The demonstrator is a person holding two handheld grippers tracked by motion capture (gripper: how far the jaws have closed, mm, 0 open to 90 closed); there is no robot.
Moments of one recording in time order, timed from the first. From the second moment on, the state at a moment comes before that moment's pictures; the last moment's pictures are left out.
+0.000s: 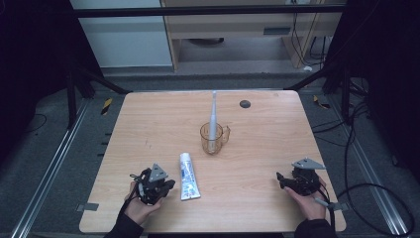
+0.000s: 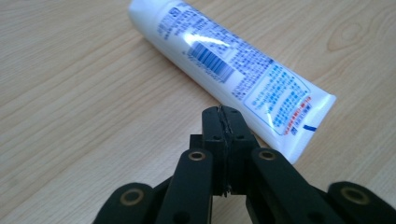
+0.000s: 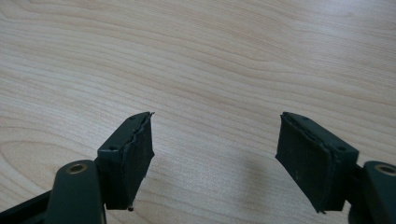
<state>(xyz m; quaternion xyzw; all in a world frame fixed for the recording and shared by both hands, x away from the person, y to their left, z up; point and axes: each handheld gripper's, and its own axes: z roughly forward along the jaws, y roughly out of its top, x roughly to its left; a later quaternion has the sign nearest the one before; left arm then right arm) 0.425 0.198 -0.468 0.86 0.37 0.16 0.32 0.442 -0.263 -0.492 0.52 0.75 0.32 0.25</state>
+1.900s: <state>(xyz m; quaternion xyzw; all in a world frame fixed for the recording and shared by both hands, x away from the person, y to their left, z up) 0.489 0.145 -0.446 0.86 0.33 0.19 0.35 0.443 -0.262 -0.493 0.52 0.75 0.32 0.25</state>
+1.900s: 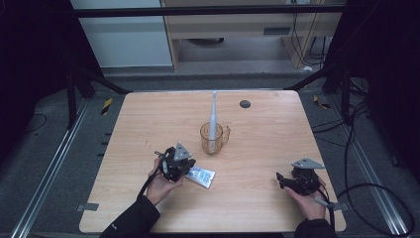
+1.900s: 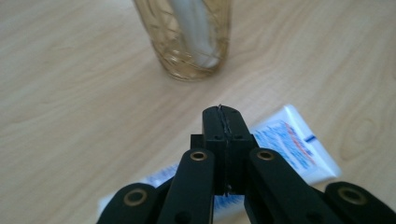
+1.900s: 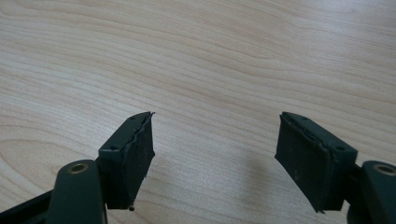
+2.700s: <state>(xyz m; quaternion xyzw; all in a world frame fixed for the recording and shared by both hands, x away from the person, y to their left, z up) 0.524 0.174 -0.469 0.88 0.35 0.19 0.27 0.443 -0.263 -0.494 0.52 0.75 0.32 0.25</state>
